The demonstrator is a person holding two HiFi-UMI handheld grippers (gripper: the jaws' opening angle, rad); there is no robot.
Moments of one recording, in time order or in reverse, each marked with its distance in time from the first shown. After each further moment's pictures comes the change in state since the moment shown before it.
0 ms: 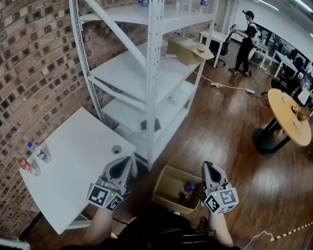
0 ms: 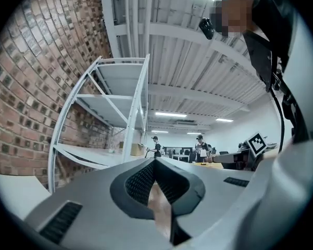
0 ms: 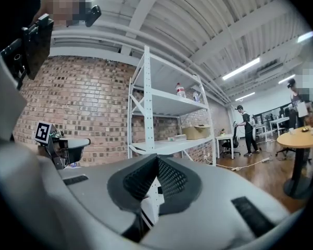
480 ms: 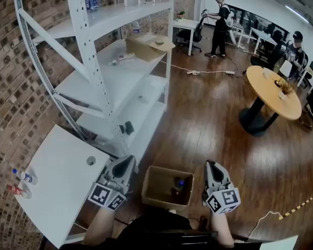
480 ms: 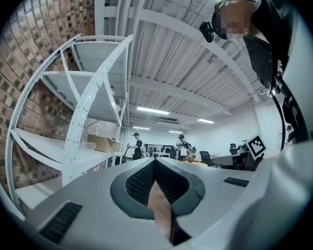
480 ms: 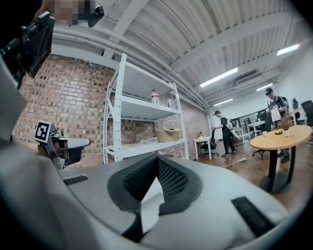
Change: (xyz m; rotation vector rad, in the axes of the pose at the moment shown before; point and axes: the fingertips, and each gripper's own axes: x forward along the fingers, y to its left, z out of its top) left arm 0.128 -0.107 -0.040 -0.051 0.032 -0.206; right arm -0.076 -0.135 0.003 0.037 -0.038 -0.201
